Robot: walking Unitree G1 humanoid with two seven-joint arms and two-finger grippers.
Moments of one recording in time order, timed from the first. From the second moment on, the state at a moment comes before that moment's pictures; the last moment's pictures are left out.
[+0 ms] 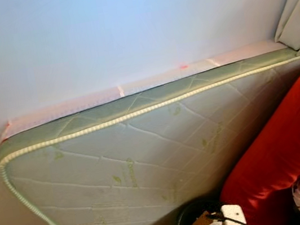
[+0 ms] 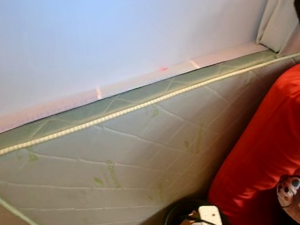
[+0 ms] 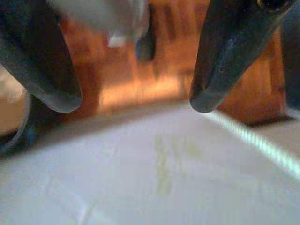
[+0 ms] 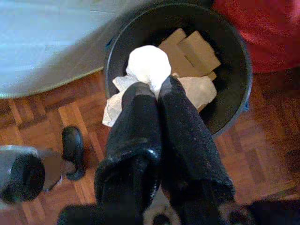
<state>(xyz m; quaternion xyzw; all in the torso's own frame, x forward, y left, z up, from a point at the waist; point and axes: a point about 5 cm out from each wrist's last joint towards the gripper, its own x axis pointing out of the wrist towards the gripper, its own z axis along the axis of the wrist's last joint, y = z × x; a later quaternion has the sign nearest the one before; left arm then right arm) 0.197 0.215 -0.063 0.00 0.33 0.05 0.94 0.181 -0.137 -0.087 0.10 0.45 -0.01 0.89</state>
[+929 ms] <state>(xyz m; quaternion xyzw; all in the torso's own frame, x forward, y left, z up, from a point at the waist) 0.235 0.198 -0.025 -0.03 0.19 0.03 0.98 0.220 -0.174 -0.063 0.10 0.36 -0.07 0.92</state>
